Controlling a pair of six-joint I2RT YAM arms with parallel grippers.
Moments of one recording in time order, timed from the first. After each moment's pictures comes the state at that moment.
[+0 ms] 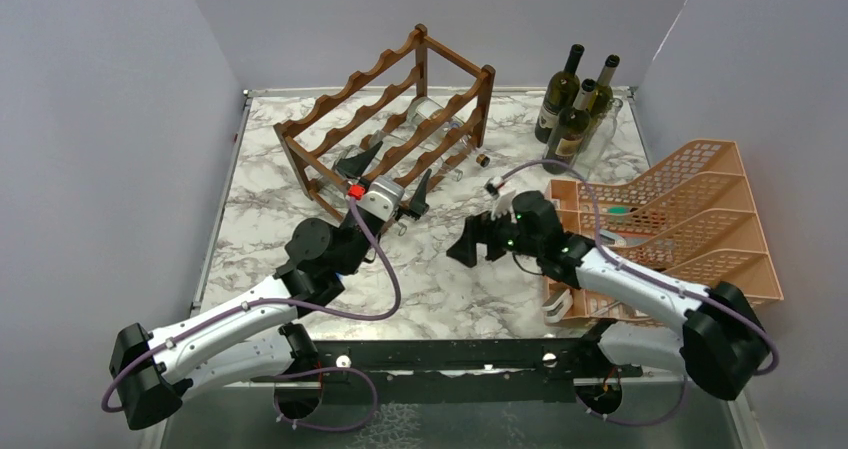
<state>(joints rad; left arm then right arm) -0.97 0.87 0.67 0.60 -0.37 0.41 0.65 1.13 0.62 0.01 -0.28 0.39</state>
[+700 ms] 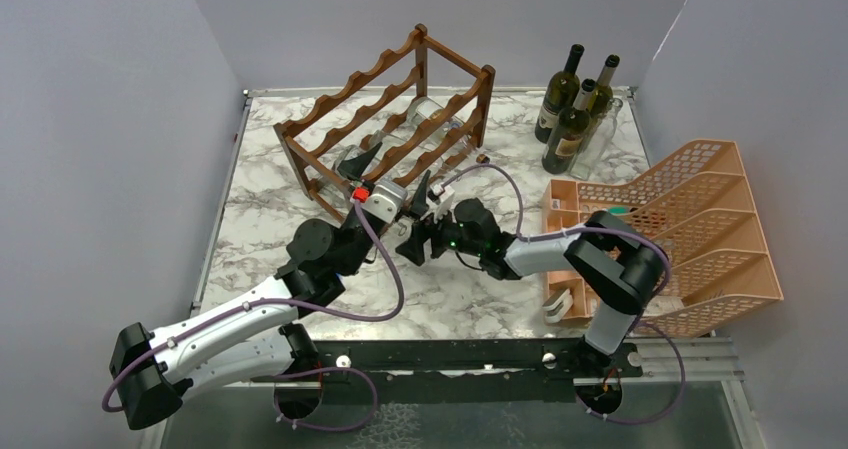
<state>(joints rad) -0.97 0.87 0.66 0.60 -0.37 0.45 0.88 1.73 0.70 0.67 -0.21 0.35</state>
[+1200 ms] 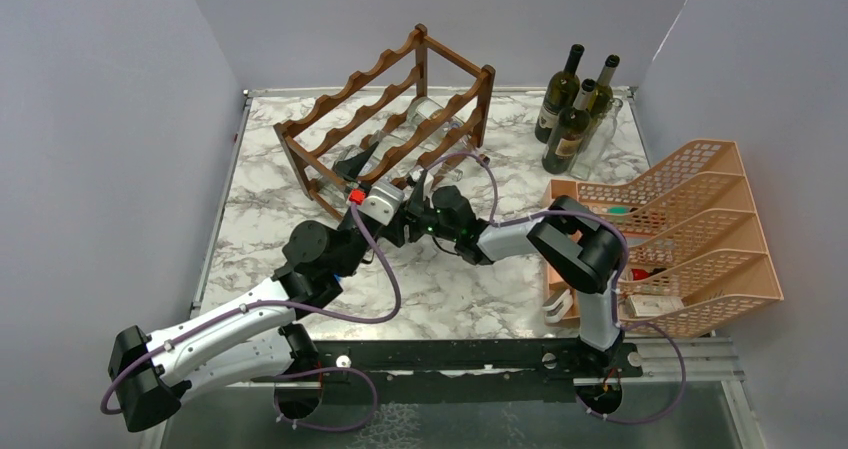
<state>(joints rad) -0.97 0.85 0.65 0.61 -0.37 0.47 0.88 1.97 0.94 0.76 -0.22 0.35</state>
